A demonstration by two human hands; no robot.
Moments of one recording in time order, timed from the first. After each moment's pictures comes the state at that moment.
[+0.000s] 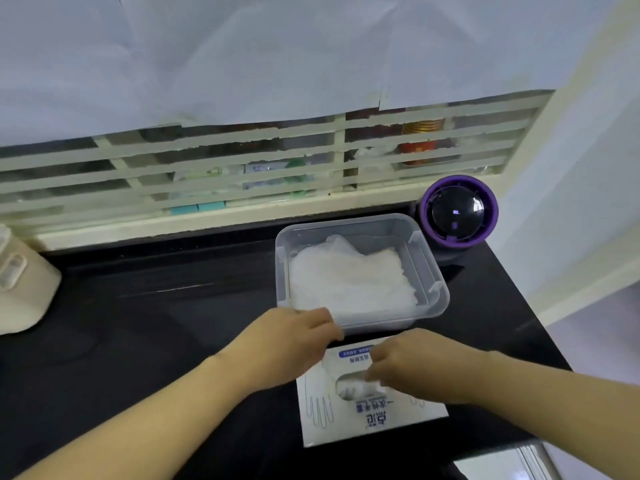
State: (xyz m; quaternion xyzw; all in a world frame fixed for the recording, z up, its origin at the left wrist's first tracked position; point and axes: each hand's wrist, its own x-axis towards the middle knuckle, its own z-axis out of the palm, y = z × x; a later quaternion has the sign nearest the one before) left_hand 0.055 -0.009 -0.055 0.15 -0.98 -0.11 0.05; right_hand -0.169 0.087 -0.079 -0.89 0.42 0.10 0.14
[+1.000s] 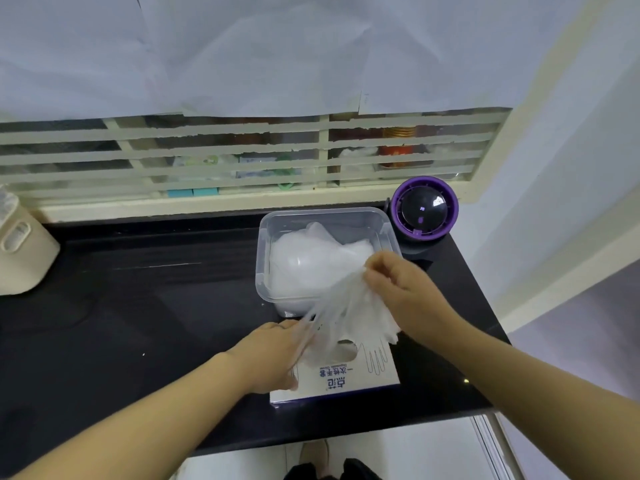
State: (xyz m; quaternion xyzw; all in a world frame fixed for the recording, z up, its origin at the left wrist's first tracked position) left_hand 0.042 0.053 -0.073 0.30 -0.92 -0.17 -0.20; right_hand -0.162 0.114 0.000 -0.56 0.66 -0.35 0.34
